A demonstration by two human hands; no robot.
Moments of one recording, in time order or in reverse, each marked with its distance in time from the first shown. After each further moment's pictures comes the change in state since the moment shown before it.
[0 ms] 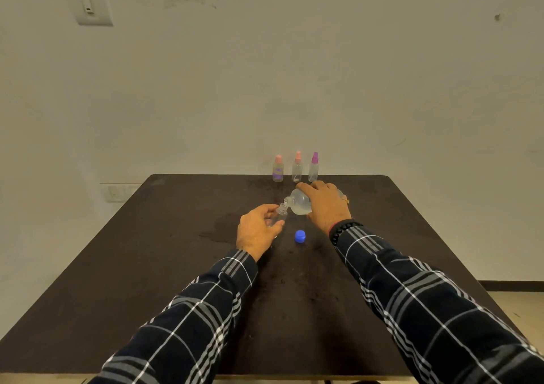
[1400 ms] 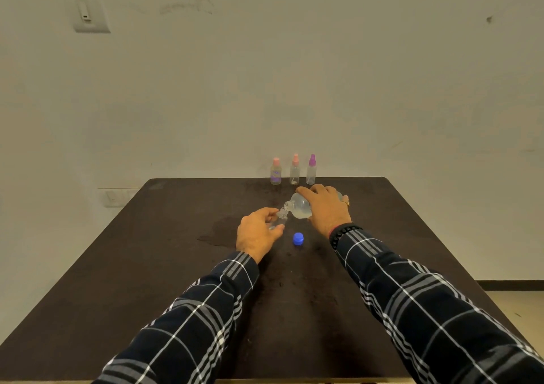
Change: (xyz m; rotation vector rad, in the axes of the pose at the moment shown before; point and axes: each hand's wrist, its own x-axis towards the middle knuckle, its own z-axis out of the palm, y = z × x) left_hand -0.006 0.016 -0.005 0.116 -0.025 0.000; right_hand -0.006 0.004 -0.005 -0.005 -0.013 0.024
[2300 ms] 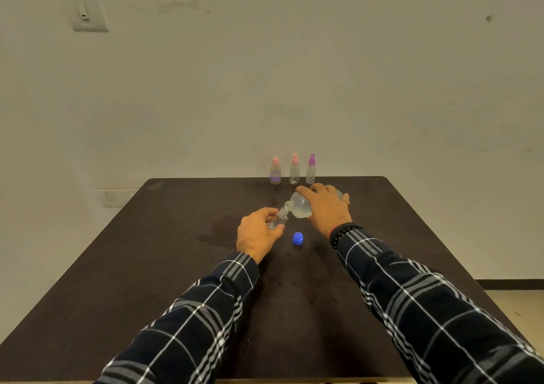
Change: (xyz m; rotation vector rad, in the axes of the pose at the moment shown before) left_hand -0.002 0.001 0.000 -0.002 -0.007 0.000; right_hand -0.002 0.000 -0.002 -0.004 0.017 -0.012
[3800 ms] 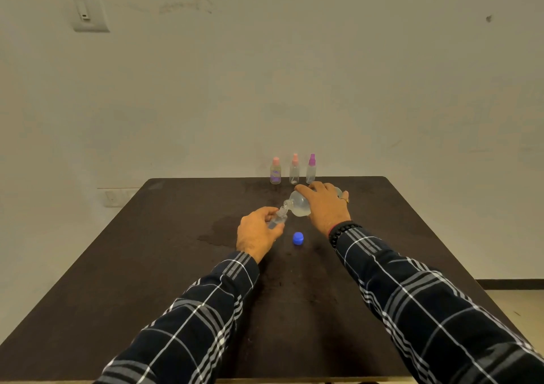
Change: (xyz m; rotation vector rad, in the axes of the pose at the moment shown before) left_hand 0.001 0.000 0.000 -0.023 0.006 -0.004; right_hand 0.001 -0.004 -0.001 -0.008 0.031 -0.002
